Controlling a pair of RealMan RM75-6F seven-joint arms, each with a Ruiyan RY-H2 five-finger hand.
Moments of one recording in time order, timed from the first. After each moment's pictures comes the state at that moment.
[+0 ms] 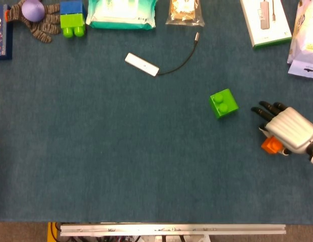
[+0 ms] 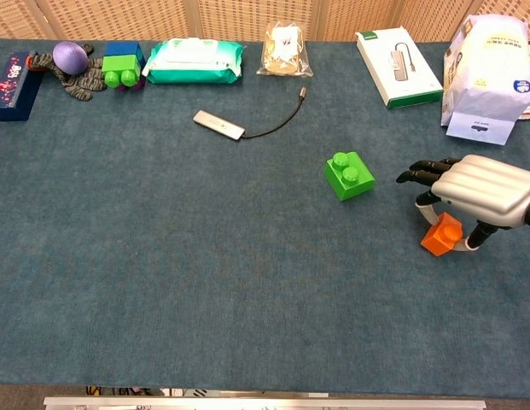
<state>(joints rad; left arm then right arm) -0.04 -1.13 0.00 -1.55 1.46 1.45 0.03 0.51 -1.24 -0.12 -1.52 -1.62 0.93 -0.29</state>
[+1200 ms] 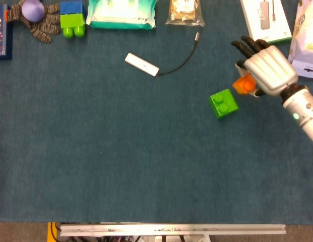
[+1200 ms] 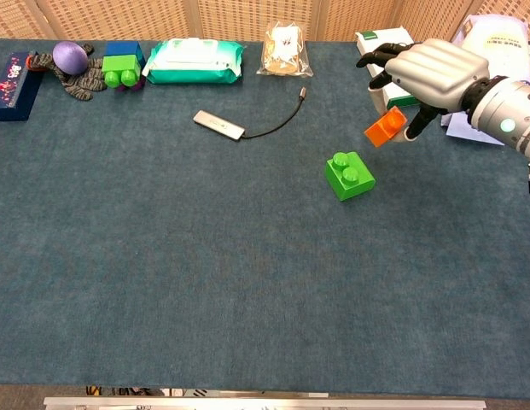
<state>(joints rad) -0.03 -1.12 0.00 -1.53 1.45 1.46 -0.01 0.71 -1.35 0.16 -1.47 -1.31 0.85 -0.37</state>
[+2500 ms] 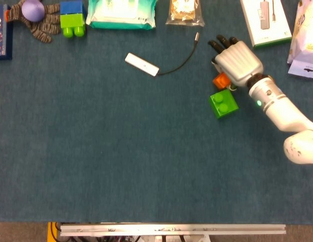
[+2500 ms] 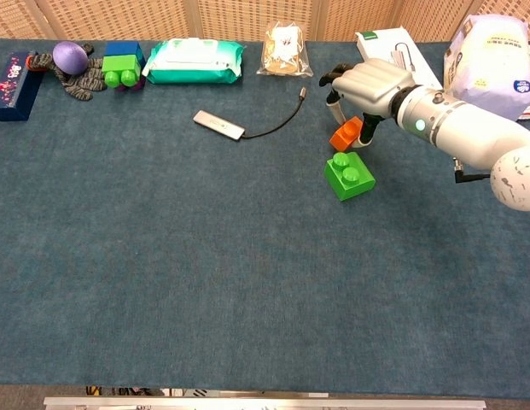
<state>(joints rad) 0.00 -1.11 0.00 -1.48 1.44 1.46 -0.08 0.89 -1.57 0.14 -1.23 -1.09 0.73 -0.52</state>
